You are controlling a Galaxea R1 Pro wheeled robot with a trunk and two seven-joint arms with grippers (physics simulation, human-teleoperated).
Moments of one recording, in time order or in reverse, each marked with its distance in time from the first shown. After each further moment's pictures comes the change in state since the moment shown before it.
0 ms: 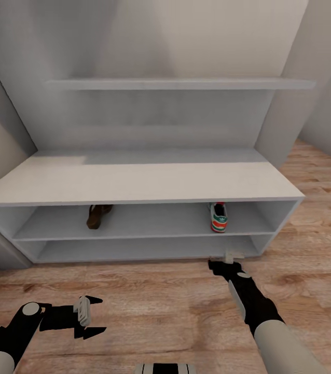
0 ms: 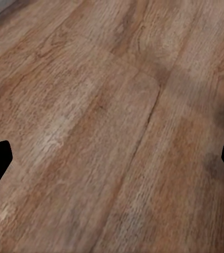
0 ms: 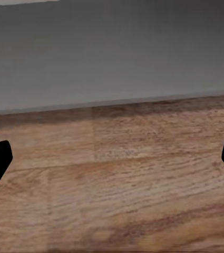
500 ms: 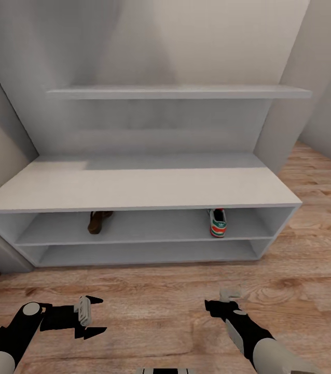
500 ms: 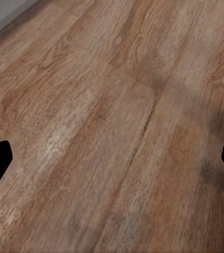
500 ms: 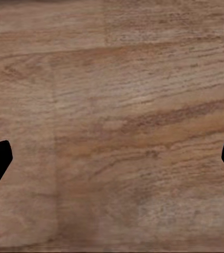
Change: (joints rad) left arm 0.000 -0.003 0.000 0.000 0.000 0.000 0.000; right arm 0.000 0.000 0.004 0.456 0.000 -0.214 -0.002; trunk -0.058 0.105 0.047
